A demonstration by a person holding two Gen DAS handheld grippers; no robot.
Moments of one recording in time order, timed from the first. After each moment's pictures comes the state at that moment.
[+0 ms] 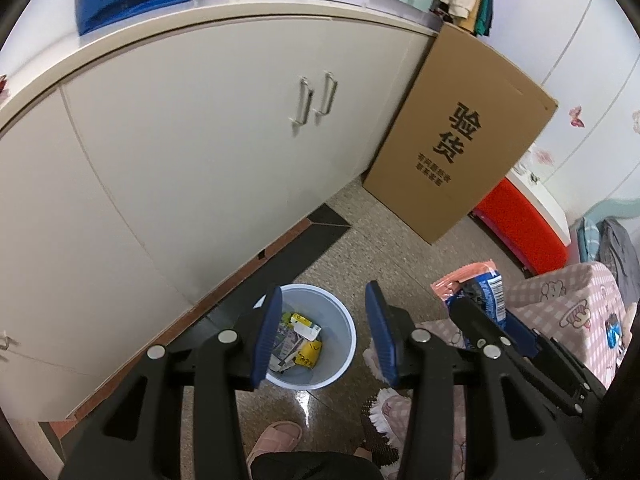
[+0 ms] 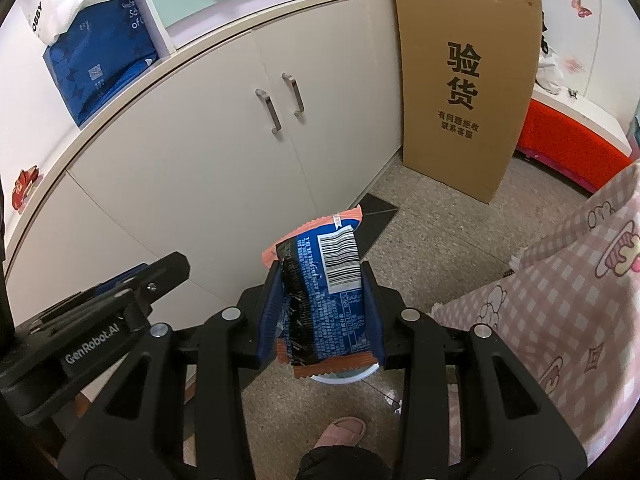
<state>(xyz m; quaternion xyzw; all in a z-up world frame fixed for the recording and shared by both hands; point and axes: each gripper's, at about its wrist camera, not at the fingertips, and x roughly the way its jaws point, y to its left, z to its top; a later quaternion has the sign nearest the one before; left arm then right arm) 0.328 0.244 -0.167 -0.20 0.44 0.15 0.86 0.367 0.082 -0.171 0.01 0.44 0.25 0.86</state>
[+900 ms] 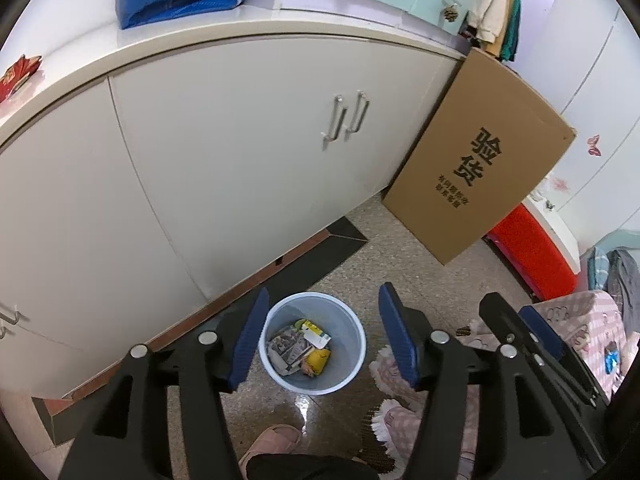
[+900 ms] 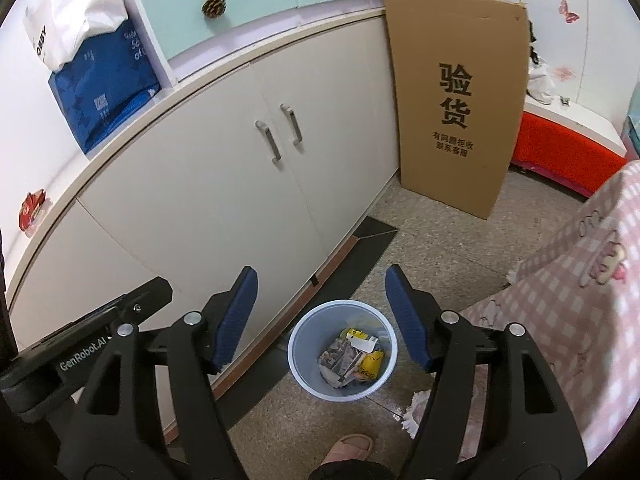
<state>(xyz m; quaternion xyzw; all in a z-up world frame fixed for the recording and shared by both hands) 0.310 0.251 -0.150 -0.22 0.42 0.19 0.86 0.360 0.067 -0.148 0.03 0.40 0.24 0.88</state>
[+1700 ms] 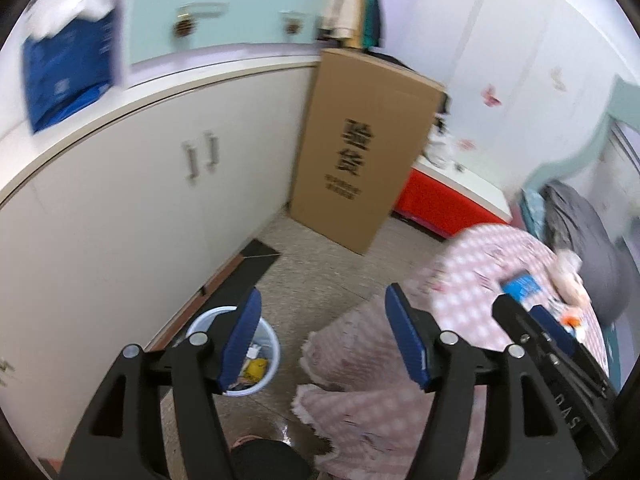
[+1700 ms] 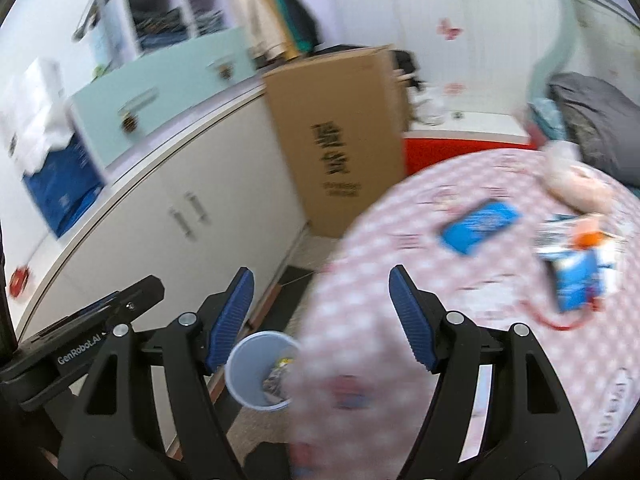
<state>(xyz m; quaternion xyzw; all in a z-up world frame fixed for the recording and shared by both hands) 0.301 0.052 -0.075 -0.13 0.38 0.05 0.92 0.297 -0.164 -0.084 0.11 0.33 0.10 0.93</state>
